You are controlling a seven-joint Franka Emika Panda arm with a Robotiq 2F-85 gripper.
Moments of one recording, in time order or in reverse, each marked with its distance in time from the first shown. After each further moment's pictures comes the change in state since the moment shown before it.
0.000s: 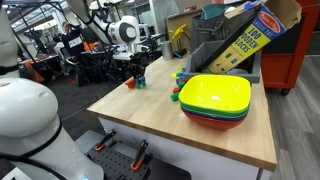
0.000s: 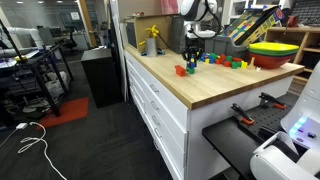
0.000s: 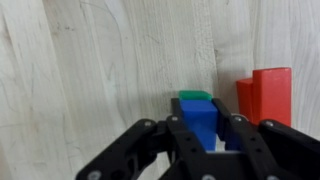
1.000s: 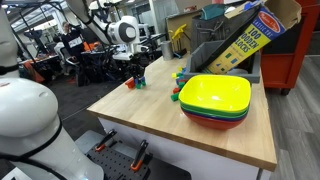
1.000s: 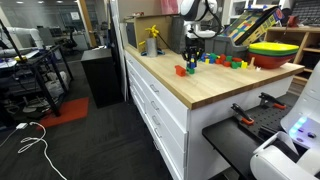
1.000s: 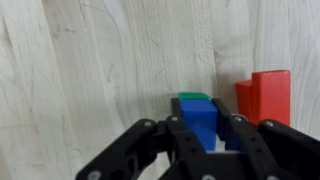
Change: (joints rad) arm 0.001 -0.004 0.002 -0.006 0.000 0.001 0.000
